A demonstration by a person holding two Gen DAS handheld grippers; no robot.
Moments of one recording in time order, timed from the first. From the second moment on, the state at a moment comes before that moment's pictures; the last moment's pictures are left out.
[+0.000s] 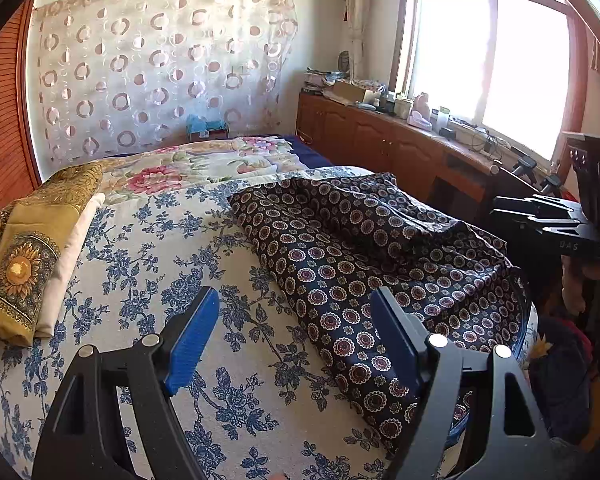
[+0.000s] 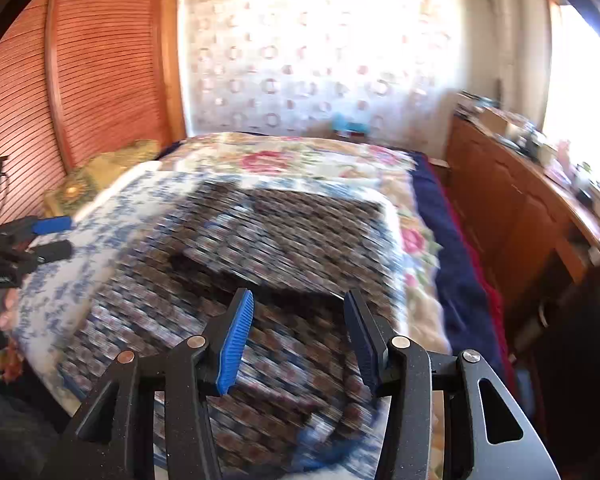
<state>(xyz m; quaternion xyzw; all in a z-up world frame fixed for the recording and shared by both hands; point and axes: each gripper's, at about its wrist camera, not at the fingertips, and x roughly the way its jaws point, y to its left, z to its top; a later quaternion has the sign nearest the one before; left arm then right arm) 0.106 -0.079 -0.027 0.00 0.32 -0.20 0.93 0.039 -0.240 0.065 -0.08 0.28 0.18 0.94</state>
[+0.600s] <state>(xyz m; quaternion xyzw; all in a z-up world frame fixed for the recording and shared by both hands) 0.105 -0.066 -0.033 -0.01 0.31 -0.19 0.93 0.156 -0.148 0.050 -0.19 0.37 0.21 0.88</state>
